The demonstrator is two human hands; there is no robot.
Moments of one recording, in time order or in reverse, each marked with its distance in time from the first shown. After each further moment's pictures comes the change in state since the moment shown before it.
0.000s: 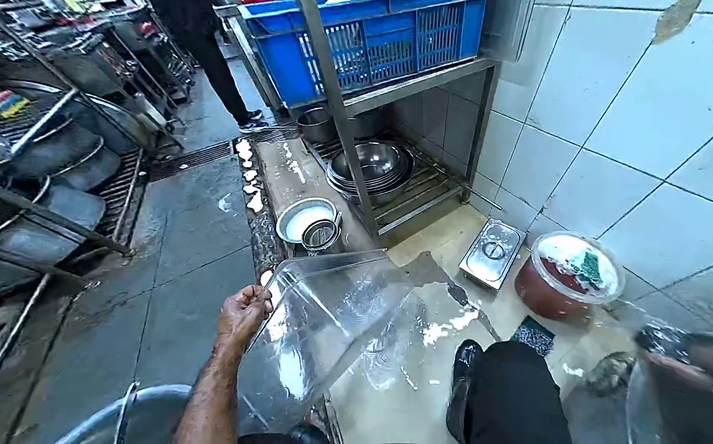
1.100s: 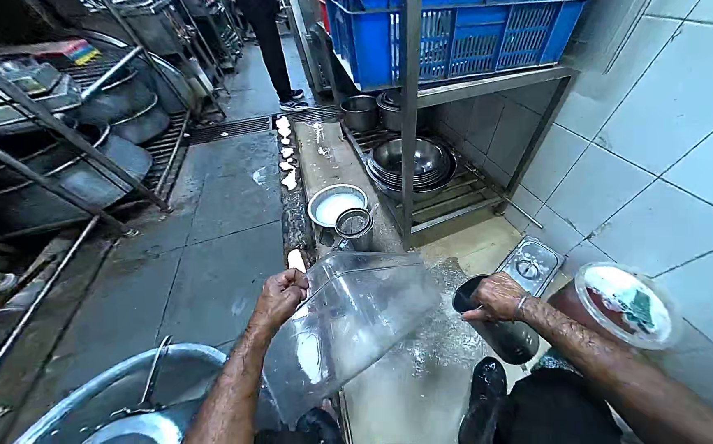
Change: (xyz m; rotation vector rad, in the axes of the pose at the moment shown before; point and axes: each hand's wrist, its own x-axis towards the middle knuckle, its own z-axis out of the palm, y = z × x) left_hand 0.014 -0.030 -0.029 0.040 -0.111 0.001; right_hand 0.234 -0.308 0.044 -0.061 -0.426 -0.817
